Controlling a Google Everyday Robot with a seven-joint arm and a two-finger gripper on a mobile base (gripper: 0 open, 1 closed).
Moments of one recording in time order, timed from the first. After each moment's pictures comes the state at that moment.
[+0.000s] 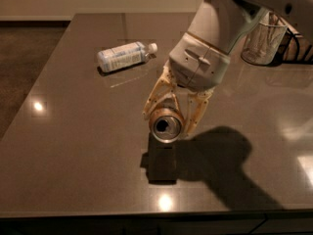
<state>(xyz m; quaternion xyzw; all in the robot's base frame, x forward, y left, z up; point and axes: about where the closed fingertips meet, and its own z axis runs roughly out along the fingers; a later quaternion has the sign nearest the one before) 0.404 -0.028 0.926 -0.95 0.12 0.18 0.22</state>
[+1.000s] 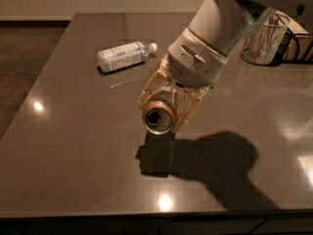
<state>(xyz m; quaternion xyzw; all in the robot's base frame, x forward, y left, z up) 0.420 -0.018 0.931 -0.94 0.18 0.14 0.25</state>
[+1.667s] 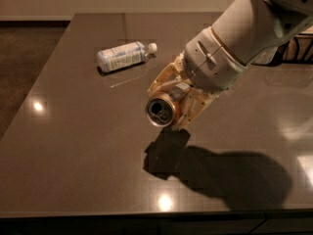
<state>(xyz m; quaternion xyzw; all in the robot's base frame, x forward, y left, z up) 0.424 -0.032 0.943 -0.88 0.35 0.11 0.30</state>
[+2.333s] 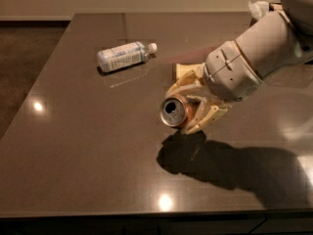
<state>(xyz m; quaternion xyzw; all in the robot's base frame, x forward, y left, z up) 0.430 -0.063 0.924 -0.80 0.48 0.17 0.32</state>
